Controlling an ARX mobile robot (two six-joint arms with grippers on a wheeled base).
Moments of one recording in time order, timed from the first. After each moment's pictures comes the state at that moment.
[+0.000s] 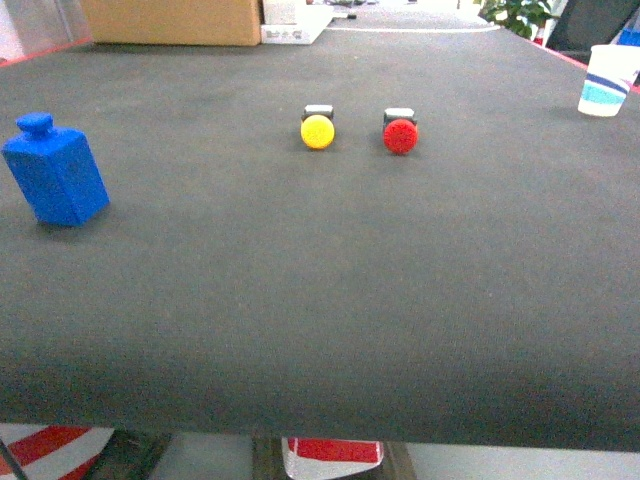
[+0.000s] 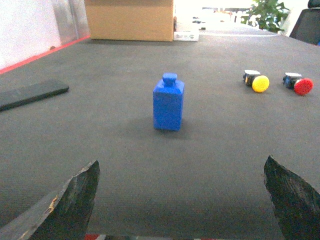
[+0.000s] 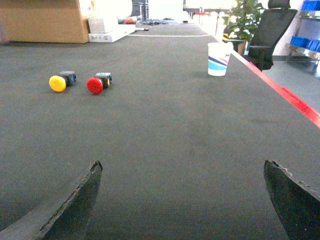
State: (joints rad) left arm 0.00 0.01 0.01 -0.01 0.00 0.00; right arm 0.00 0.00 0.01 -0.01 0.00 0.00
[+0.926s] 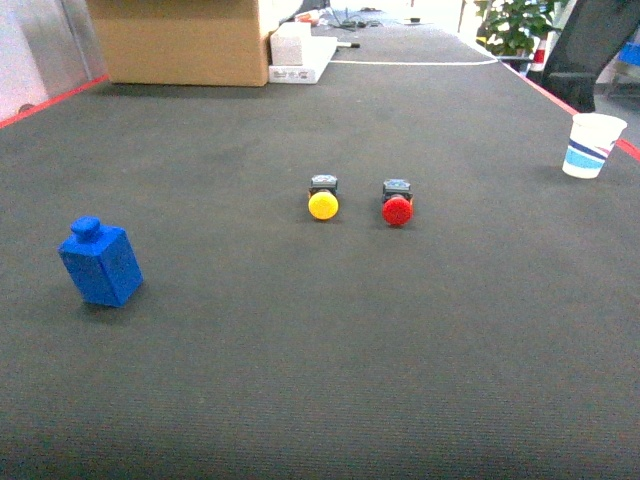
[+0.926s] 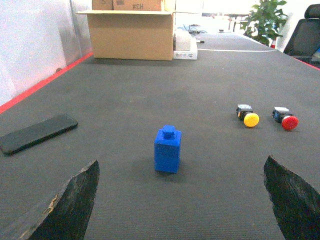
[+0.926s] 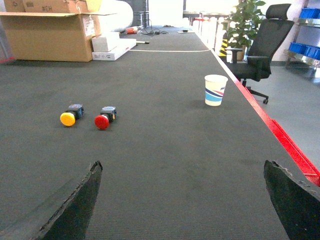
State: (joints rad) left arm 0.00 0.01 0.01 0.00 0.00 0.00; right arm 0.00 0.00 0.01 -0.01 0.00 0.00
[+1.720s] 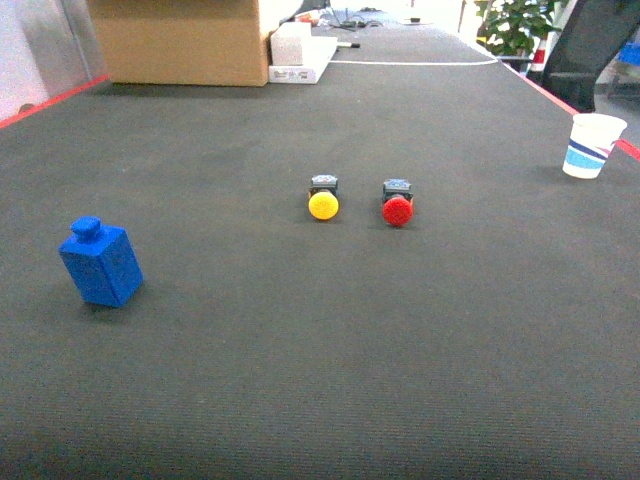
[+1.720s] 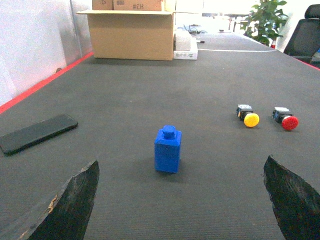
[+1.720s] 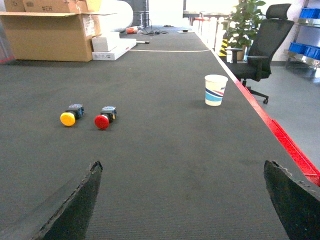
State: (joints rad) left arm 0.00 0.01 0.01 0.00 0.00 0.00; right arm 0.00 0.00 0.01 -0.01 0.00 0.00
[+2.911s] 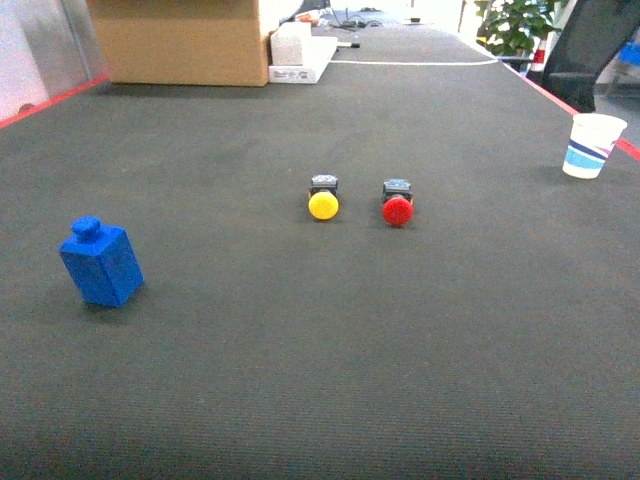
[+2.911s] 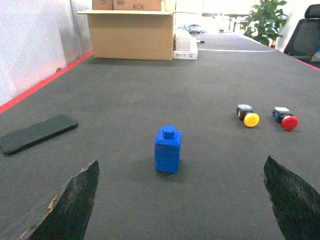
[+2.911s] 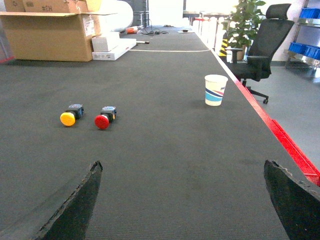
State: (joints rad) left arm 0.00 0.01 0.01 0.00 0.00 0.00; right arm 0.00 0.00 0.01 -0.01 0.00 0.00
